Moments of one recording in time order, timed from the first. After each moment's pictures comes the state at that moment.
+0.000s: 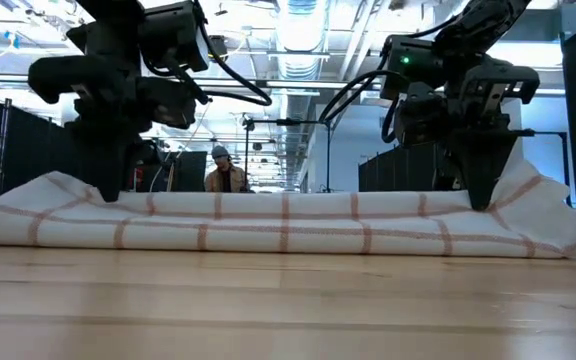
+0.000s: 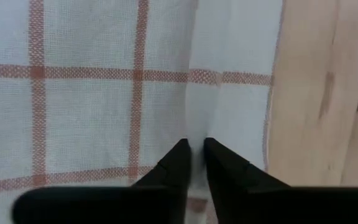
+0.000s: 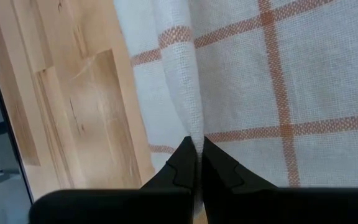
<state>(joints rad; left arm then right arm) -0.01 1.46 0.81 -0.67 0.22 -0.16 -0.10 1.56 0.84 -0.62 -0.47 0.16</state>
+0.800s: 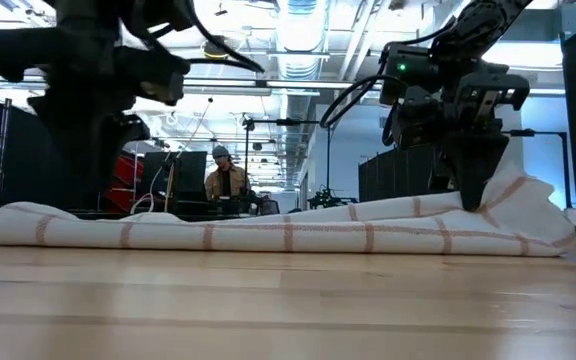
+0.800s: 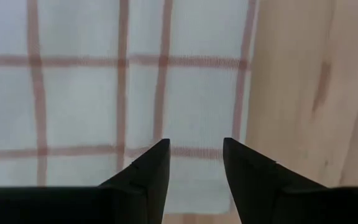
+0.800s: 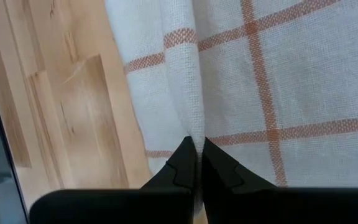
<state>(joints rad) -0.20 1.46 0.89 -0.78 0.04 -0.32 -0.15 1.56 0.84 -0.63 -0.47 0.10</state>
